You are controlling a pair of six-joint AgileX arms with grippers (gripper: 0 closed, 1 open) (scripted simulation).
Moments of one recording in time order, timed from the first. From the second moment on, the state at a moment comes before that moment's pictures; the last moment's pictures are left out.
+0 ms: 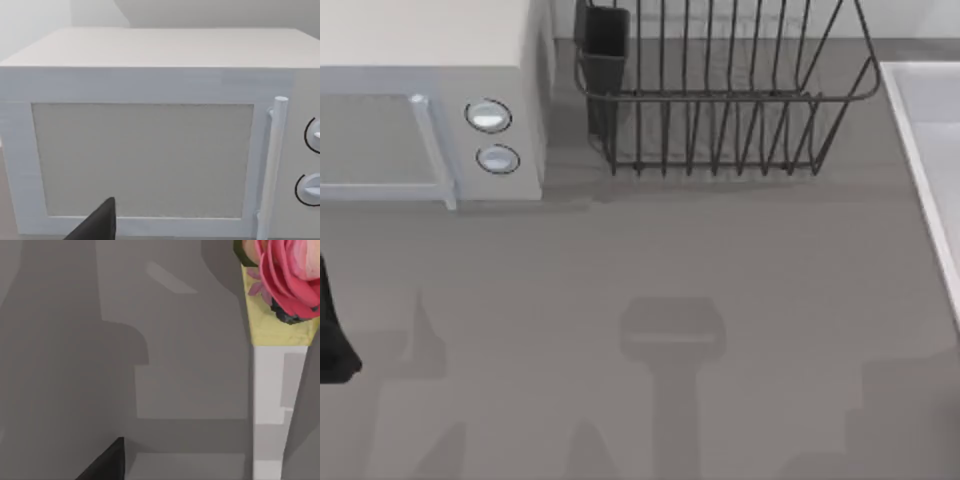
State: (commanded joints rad) left arm 0.00 0.00 0.00 0.00 0.00 0.00; right arm -0.19 1.61 0.62 -0.58 0.00 -0.60
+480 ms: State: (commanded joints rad) left arm 0.00 0.00 0.00 0.00 0.00 0.00; right arm -0.19 1.61 0.62 -0.58 0.00 -0.60
